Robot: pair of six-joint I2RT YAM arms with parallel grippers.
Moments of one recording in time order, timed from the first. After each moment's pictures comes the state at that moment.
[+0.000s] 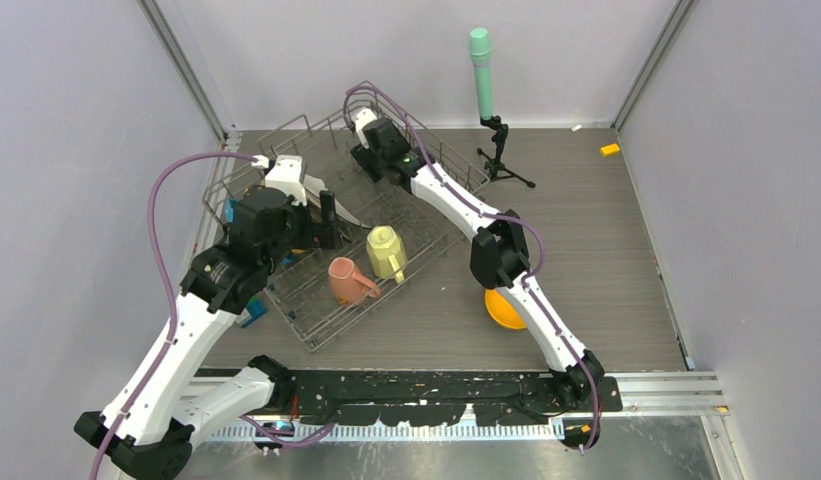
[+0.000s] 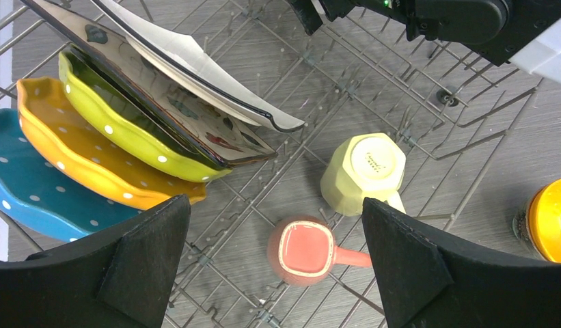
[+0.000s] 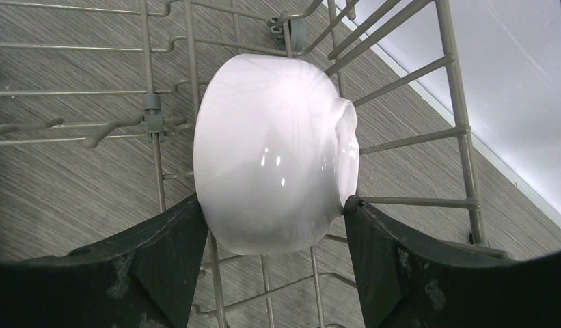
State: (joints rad) left arm -0.51 0.91 1.16 -0.72 -0.26 -0.23; right arm 0.71 2.64 2.60 -0.51 0.33 -0.23
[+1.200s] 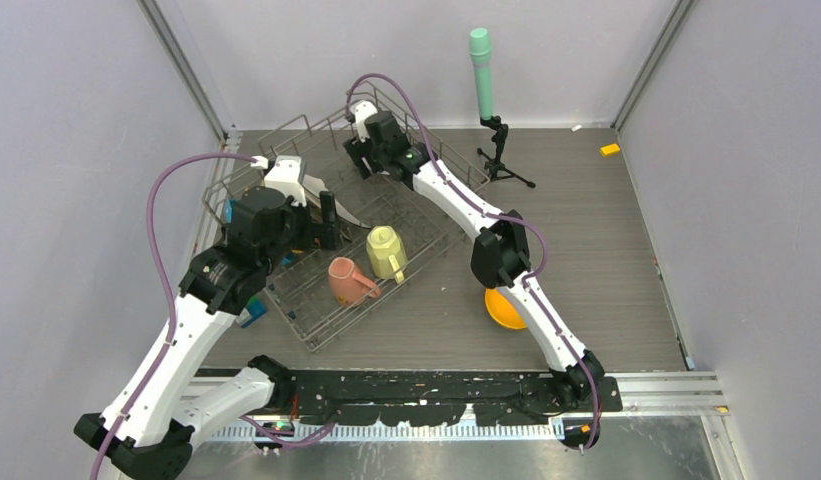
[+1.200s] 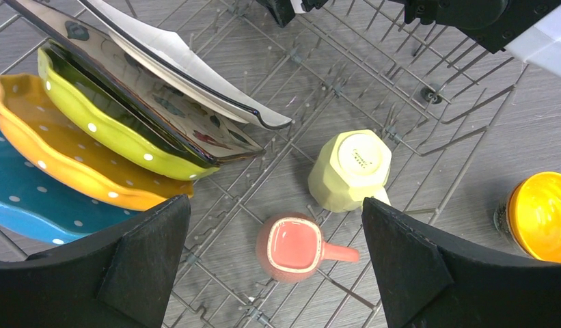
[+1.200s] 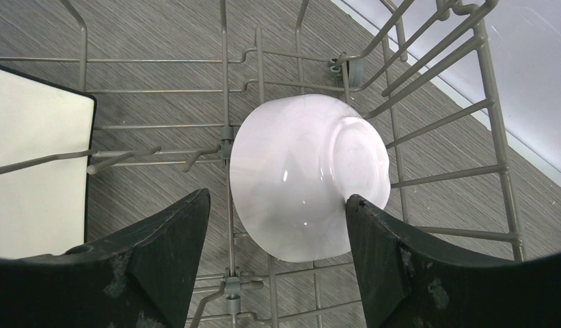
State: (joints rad) left arm -0.50 0.90 1.16 -0.72 -0.22 -0.25; right arm 0.70 2.64 2.64 -0.51 0.15 -0.11
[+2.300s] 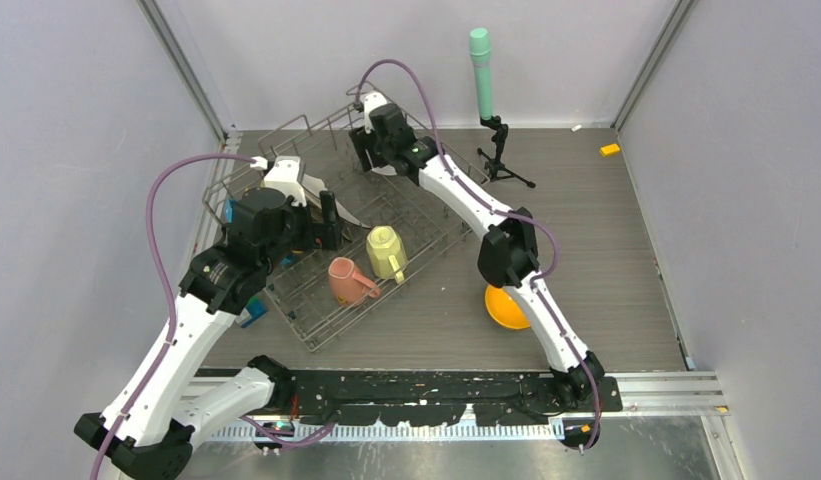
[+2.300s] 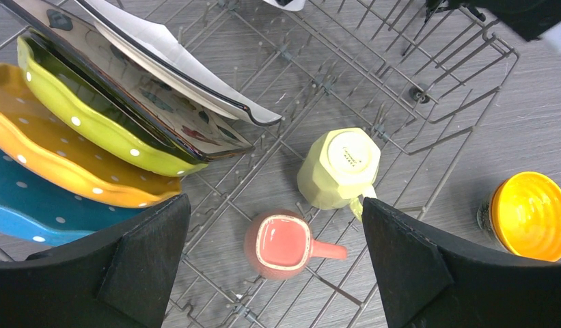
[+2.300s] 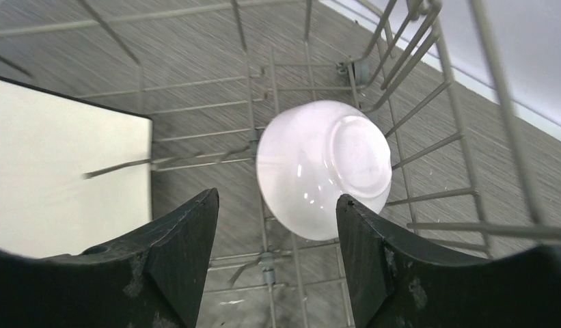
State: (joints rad) left arm -0.50 0.90 1.16 -0.72 -0.20 -0.29; right arm 0.69 2.55 2.57 -0.51 0.14 0.04
